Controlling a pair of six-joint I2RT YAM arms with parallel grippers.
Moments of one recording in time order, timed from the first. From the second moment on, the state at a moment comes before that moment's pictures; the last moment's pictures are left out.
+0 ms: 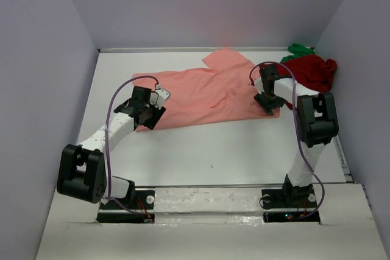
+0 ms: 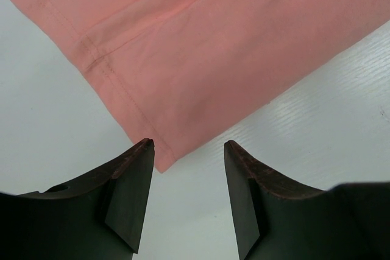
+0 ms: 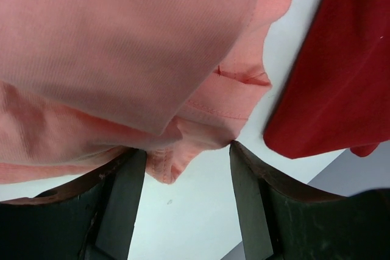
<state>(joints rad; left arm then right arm) -0.29 1.34 0.82 -0.43 -0.02 0.37 0.14 1.93 1.33 -0.67 0.31 -0.48</state>
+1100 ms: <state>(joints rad) -0.20 1.36 0.95 -0.40 0.01 0.41 0.12 1.88 1.65 -0.78 0.10 -0.43</state>
